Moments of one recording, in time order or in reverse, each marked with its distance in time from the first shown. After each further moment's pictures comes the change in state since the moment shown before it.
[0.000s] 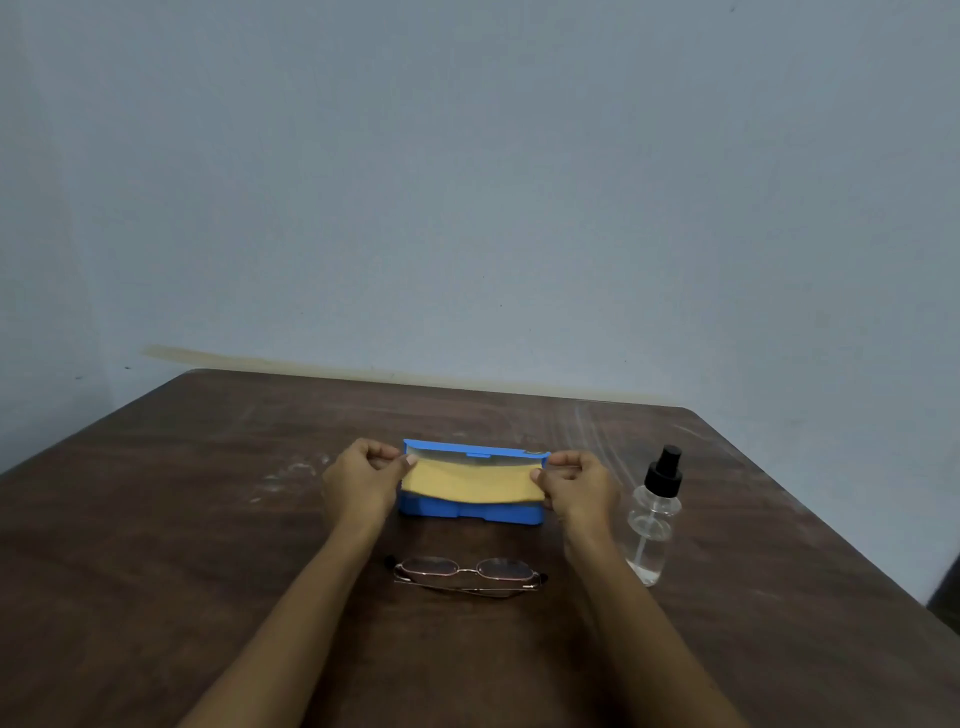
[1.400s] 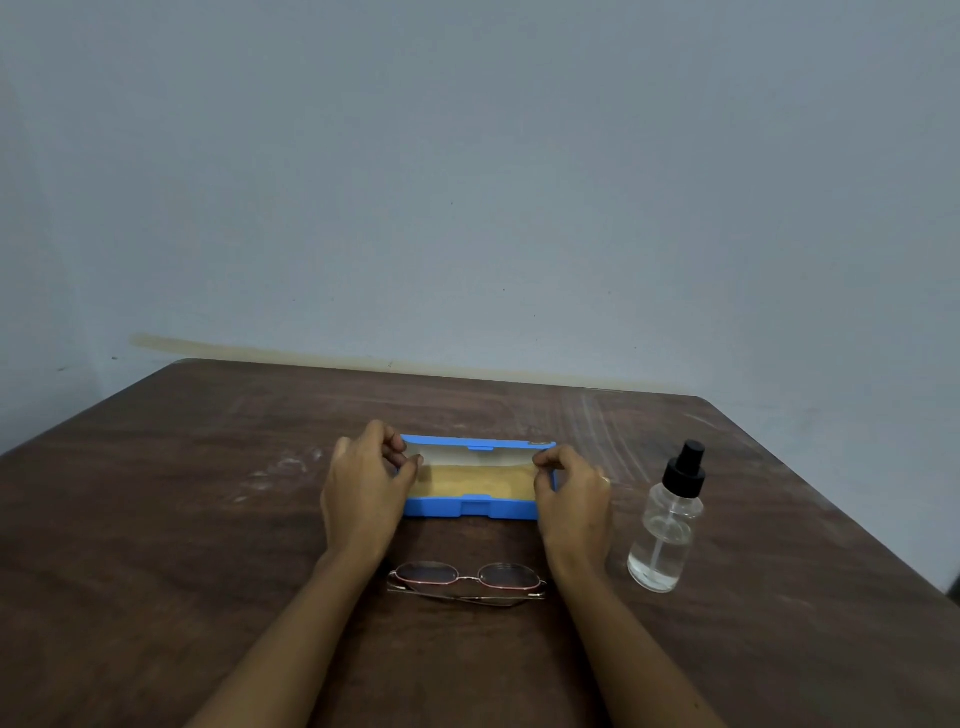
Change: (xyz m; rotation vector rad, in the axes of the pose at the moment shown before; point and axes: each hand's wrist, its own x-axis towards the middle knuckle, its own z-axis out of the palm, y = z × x) left_hand 0.002 -0.012 0.012 0.281 0.102 0.390; right_hand -0.001 0.026 0.013 -0.396 0.144 -0.372
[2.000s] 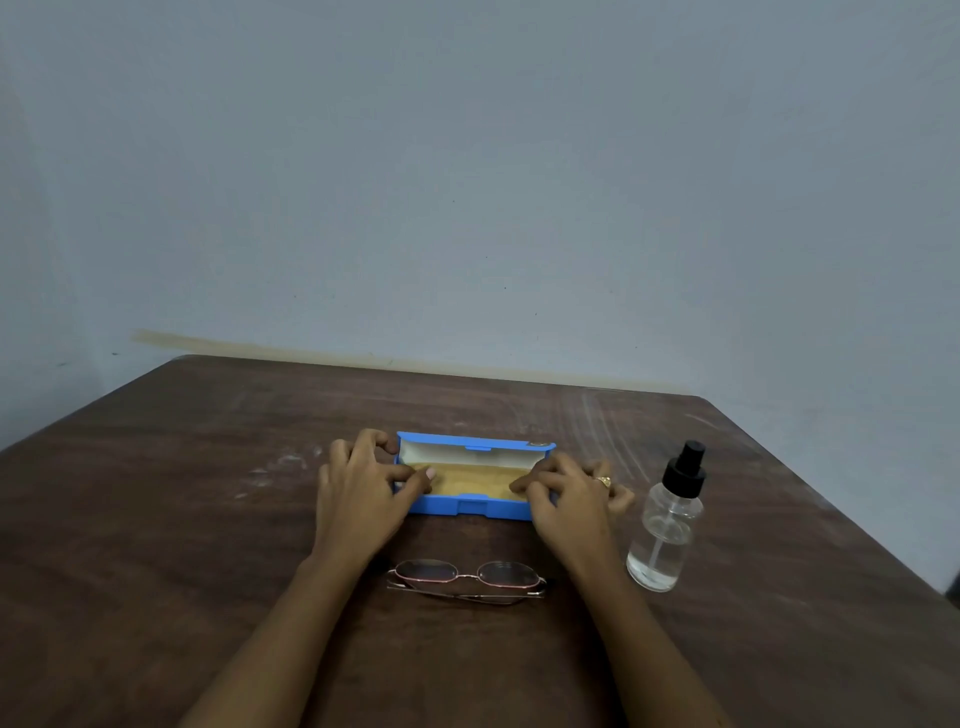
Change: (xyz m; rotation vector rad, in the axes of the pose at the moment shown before) left_hand -0.001 -0.016 -0.002 0.291 -0.236 0.140; right_hand 0.000 0.001 -0.018 -0.278 -0.287 -0.181
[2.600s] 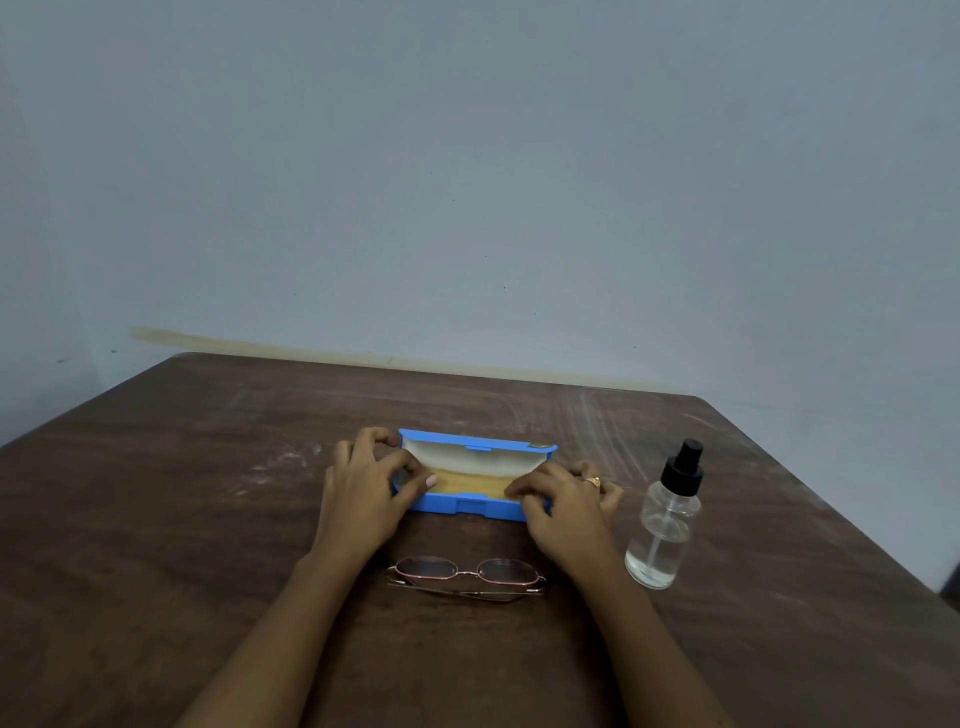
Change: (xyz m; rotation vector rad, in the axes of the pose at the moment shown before) left_hand -0.003 -0.001 0.000 -0.098 -0.029 0.040; right_hand -0.005 0.002 0.000 -0.059 -0.084 -0.093
